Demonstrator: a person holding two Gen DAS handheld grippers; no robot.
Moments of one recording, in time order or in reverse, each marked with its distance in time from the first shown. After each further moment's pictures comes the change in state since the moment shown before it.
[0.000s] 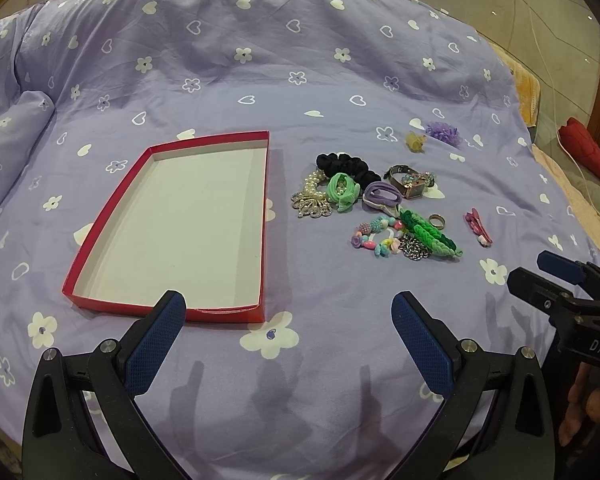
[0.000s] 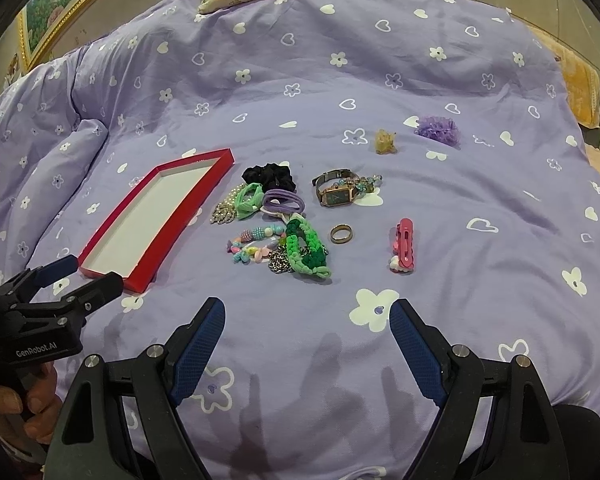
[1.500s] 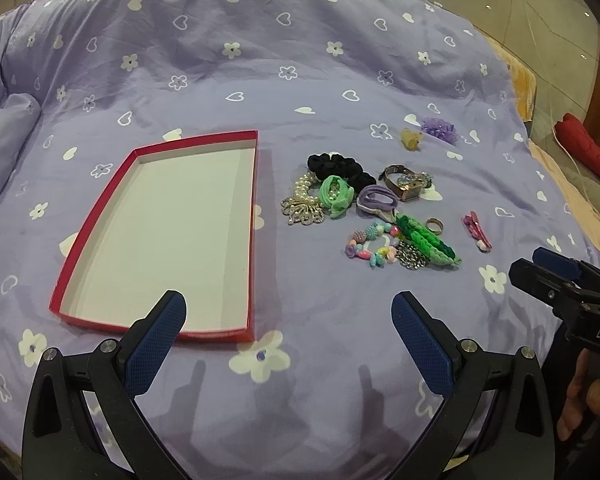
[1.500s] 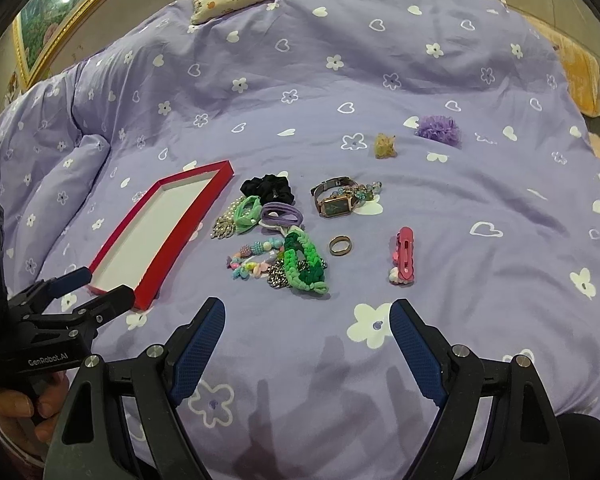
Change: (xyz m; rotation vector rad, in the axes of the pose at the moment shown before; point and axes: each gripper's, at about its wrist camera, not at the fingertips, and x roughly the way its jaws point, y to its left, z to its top) left arm 0.017 -0.003 0.018 0.010 0.033 -0.028; right arm 0.005 -0.014 0.012 0.049 -0.005 0.041
